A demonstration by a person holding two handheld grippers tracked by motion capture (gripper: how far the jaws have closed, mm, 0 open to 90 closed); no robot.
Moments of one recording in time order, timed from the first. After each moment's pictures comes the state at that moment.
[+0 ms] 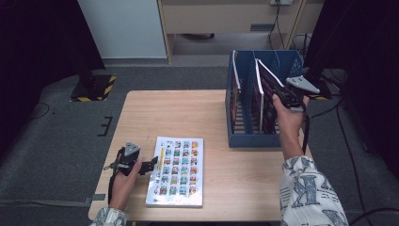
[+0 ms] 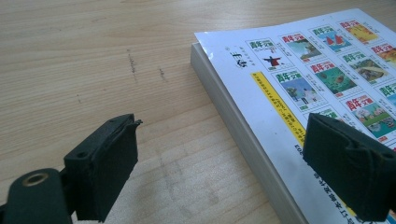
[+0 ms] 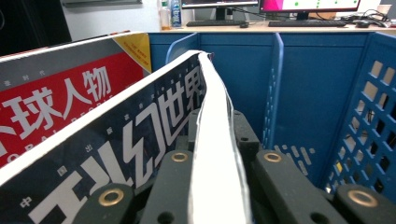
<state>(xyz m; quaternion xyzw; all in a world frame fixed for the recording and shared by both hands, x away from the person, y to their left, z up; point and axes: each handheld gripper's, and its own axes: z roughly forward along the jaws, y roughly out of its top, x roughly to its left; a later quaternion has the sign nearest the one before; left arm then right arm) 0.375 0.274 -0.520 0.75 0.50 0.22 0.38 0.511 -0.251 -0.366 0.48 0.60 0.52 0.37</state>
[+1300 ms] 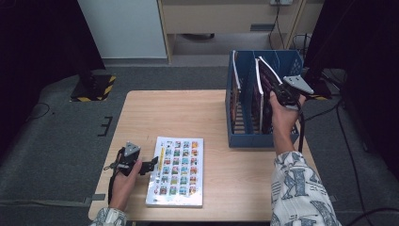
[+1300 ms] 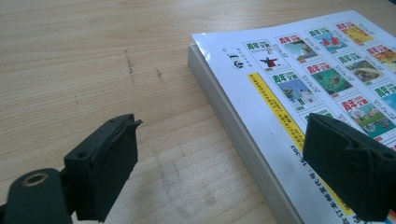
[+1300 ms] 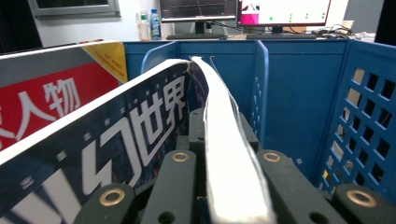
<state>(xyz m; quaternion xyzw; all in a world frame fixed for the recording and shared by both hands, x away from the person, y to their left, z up) 0.375 0.273 -0.519 0.75 0.50 0.21 0.38 0.526 -0.243 -0.376 0.49 0.57 0.52 0.41</state>
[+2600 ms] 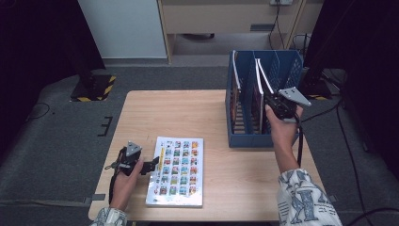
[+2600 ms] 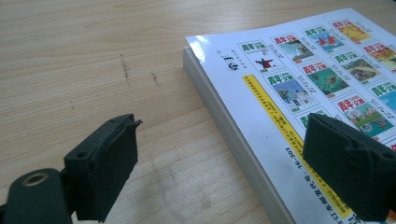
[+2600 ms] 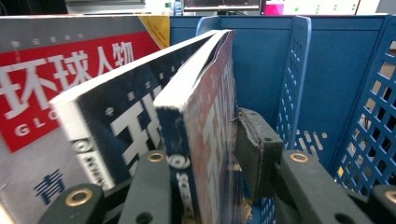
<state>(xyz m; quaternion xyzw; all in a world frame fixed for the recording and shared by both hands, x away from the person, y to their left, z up) 0.375 0.269 -0.518 0.75 0.49 0.22 0.38 0.487 -0.231 -0.388 0.47 0.60 0.52 0.39</state>
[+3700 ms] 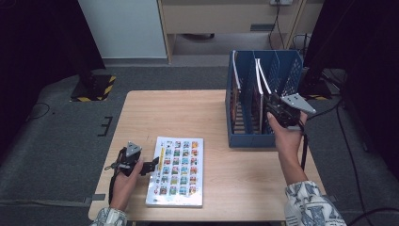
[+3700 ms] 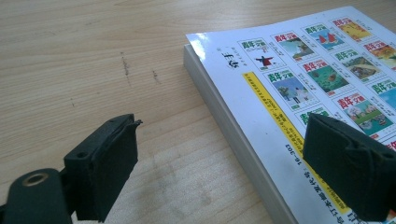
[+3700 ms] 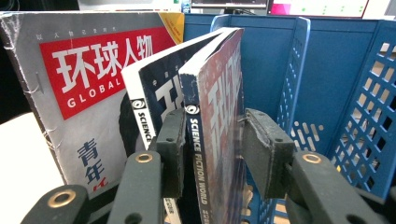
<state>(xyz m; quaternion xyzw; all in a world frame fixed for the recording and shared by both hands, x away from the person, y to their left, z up) 0.374 0.270 -0.518 0.75 0.49 0.22 0.38 0.458 -0.233 -0.385 0.45 0.62 0.52 0.38</state>
